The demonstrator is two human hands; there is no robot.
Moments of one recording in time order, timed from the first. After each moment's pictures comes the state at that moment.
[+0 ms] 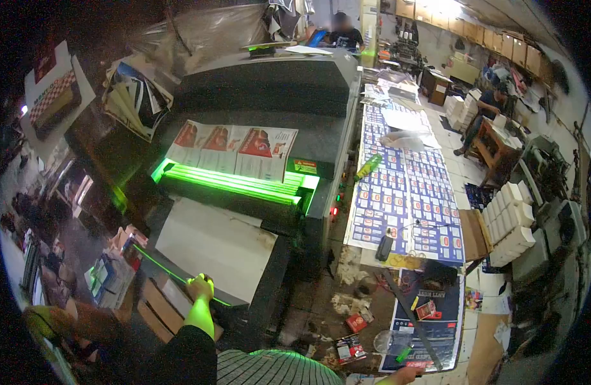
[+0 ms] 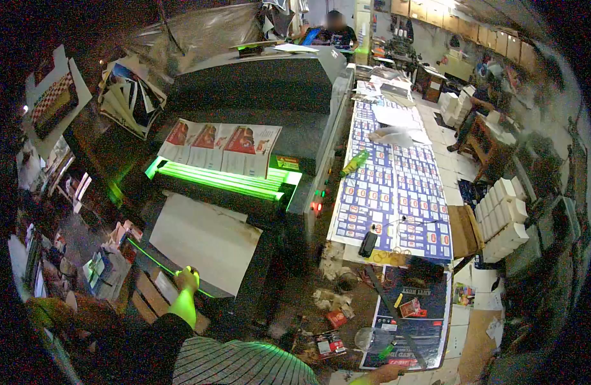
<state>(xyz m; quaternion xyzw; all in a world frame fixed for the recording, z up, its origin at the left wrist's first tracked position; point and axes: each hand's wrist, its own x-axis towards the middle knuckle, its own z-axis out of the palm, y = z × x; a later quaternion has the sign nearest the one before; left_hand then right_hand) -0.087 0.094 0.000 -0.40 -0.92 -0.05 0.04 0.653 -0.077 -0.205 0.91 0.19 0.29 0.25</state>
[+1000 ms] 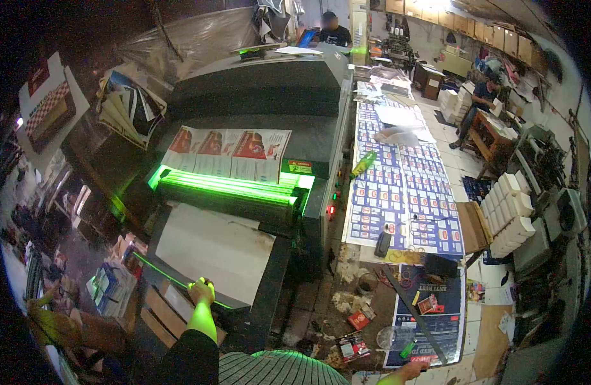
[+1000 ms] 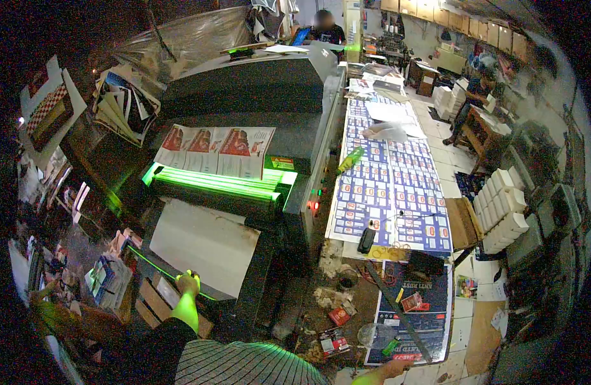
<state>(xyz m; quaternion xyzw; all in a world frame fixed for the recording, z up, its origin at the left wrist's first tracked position) -0.080 0.096 0.006 -0.39 -0.92 -0.04 0.07 0.672 -0.067 -0.226 0.97 0.11 0.19 0.09</state>
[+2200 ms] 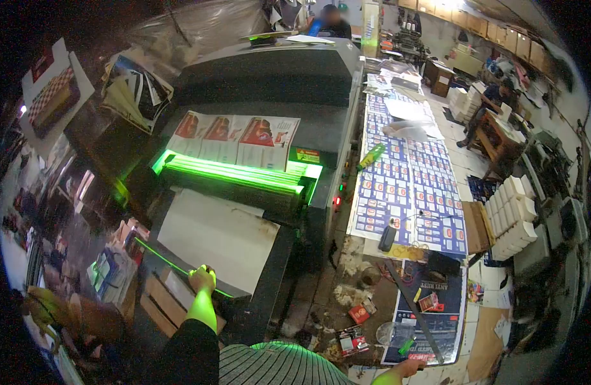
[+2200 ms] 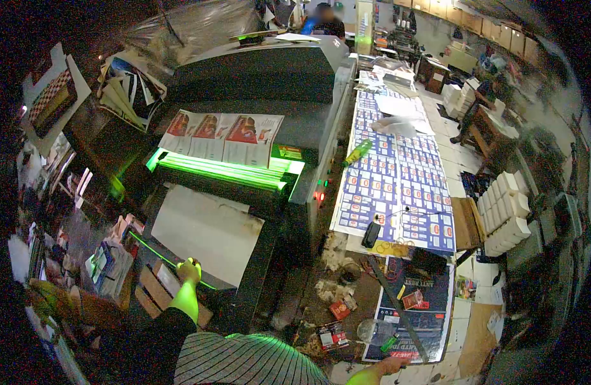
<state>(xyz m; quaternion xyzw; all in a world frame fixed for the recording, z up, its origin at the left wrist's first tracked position) -0.089 0.097 -0.003 -0.38 -0.92 -0.07 0.04 0.709 -0.088 -0.294 0.93 0.15 0.29 0.19</state>
